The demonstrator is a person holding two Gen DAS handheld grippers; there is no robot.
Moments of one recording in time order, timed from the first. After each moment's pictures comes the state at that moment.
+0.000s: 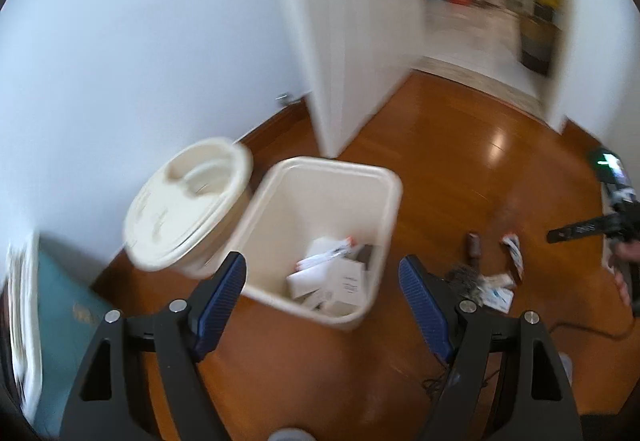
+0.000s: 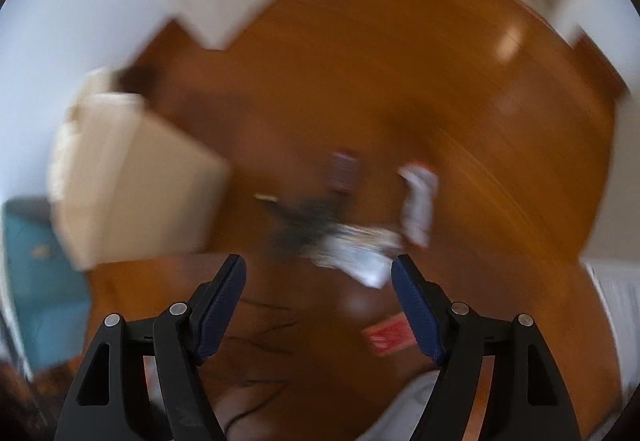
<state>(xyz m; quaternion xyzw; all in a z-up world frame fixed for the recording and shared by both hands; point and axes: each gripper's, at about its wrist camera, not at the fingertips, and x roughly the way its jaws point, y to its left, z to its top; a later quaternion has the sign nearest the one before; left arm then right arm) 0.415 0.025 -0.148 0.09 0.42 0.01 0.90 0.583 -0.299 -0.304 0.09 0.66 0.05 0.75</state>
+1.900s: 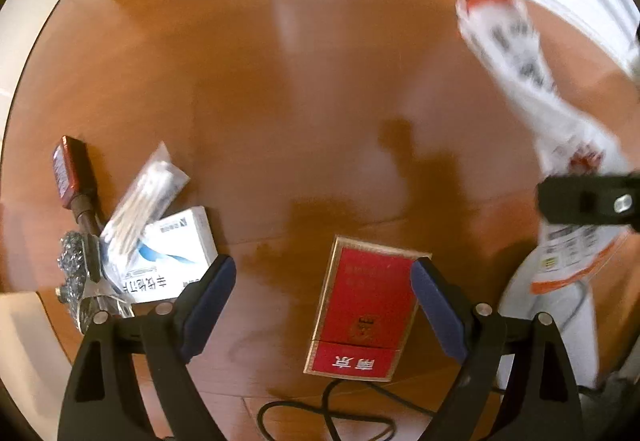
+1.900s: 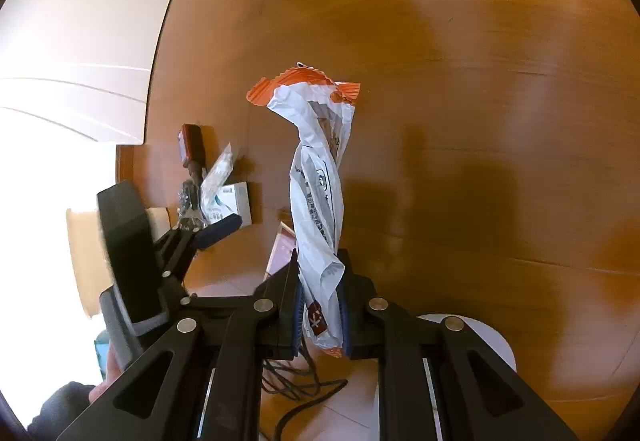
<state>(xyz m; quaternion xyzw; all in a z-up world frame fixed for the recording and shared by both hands) 0.417 -0.352 -0.495 0.27 0.60 -0.32 0.68 0.372 -0.498 -0.491 0.44 0.58 0.00 0.68</state>
